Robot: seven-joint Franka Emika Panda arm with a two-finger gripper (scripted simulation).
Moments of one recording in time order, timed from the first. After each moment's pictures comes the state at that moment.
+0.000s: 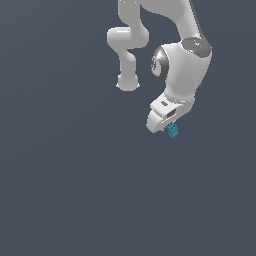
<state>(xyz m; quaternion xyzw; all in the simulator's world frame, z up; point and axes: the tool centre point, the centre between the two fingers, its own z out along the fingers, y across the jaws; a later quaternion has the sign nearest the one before) -0.027 0.155 0.207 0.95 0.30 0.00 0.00</state>
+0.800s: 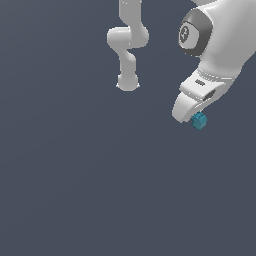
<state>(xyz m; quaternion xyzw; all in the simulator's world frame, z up) -0.001 0.215 0.291 0.95 0.30 0.00 0.00</state>
